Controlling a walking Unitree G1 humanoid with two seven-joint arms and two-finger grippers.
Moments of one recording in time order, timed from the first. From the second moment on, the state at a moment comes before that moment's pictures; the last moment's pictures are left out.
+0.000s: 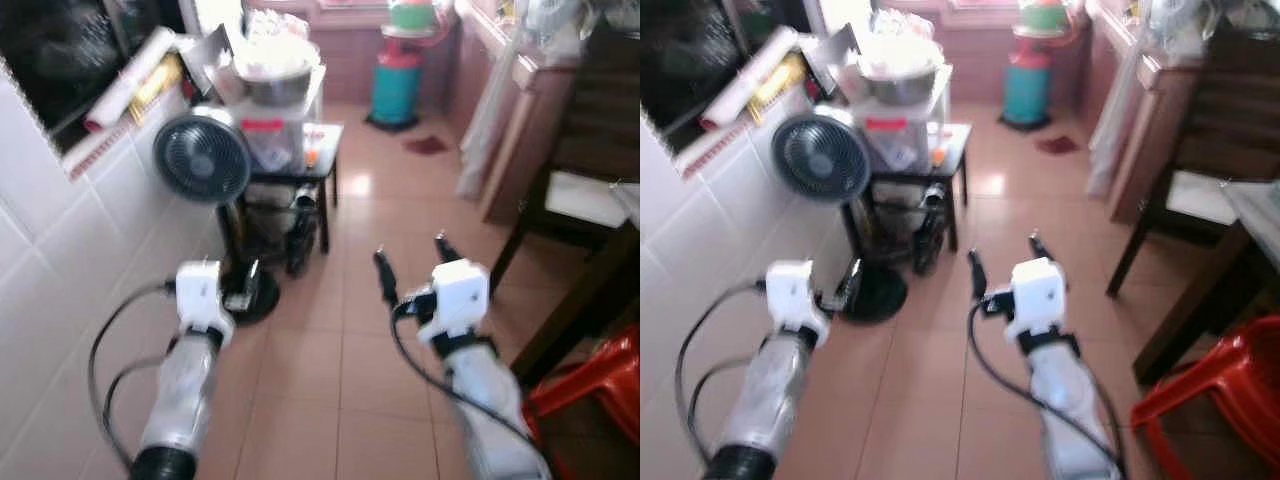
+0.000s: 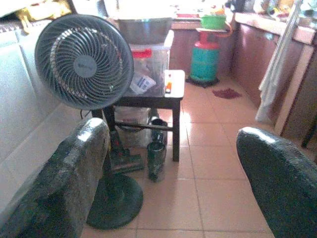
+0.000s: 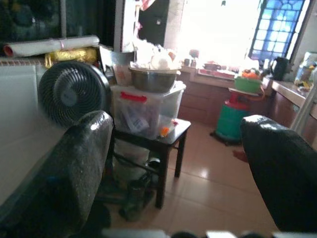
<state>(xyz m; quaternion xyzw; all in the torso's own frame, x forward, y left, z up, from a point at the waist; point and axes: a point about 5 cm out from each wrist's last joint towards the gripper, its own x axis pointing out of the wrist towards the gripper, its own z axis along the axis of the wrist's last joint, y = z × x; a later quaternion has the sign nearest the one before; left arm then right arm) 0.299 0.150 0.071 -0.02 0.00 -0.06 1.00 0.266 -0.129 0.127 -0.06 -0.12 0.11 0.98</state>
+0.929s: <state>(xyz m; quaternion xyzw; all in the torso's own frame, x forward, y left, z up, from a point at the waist) 0.291 0.166 0.064 -0.03 0.01 -0.07 1.00 0.268 -0.113 0.128 -0.04 -0.13 0.13 0.98</state>
